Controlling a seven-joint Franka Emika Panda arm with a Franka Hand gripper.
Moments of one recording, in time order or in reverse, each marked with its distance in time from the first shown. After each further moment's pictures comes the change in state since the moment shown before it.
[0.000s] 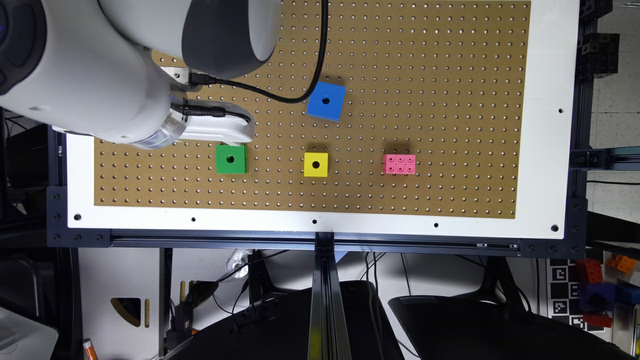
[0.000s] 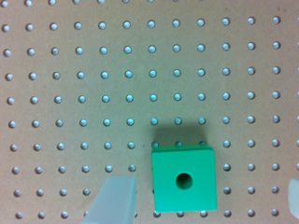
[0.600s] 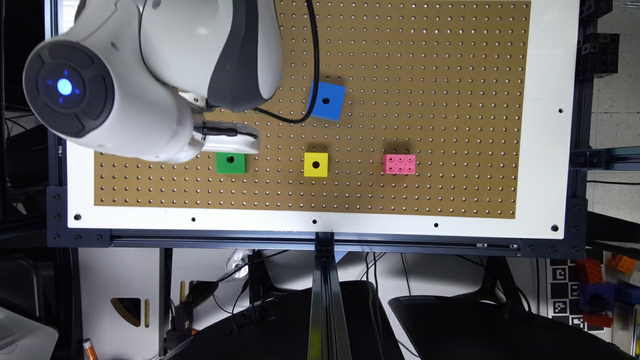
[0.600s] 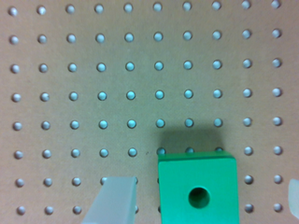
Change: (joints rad) arm -0.001 0.158 0.000 0.045 0.000 0.079 -0.001
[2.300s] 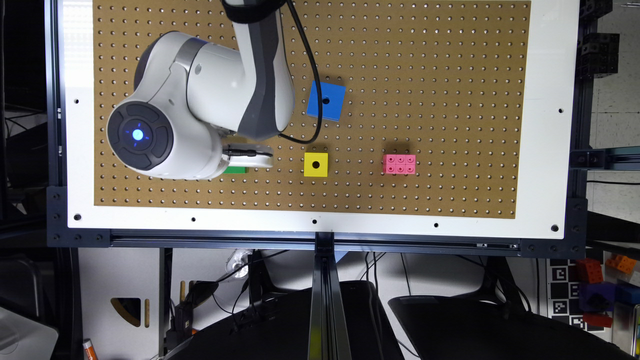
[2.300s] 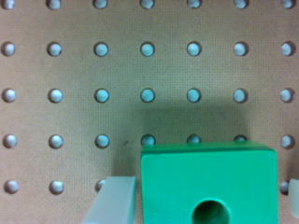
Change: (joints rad) arm 0.004 0.203 0.020 0.095 0.000 0.096 0.000
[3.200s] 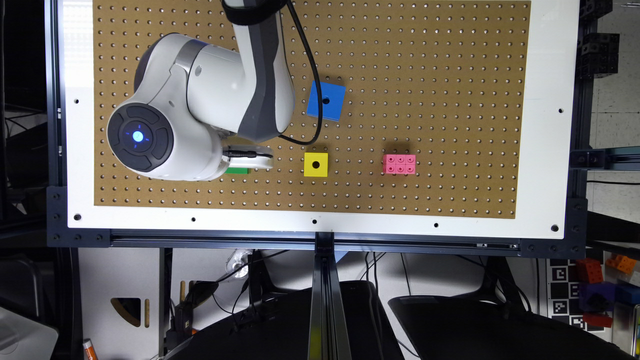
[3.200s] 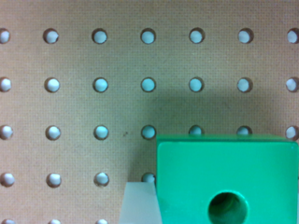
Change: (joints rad) arm 0.000 -0.002 0.001 0.000 0.000 -0.001 0.000
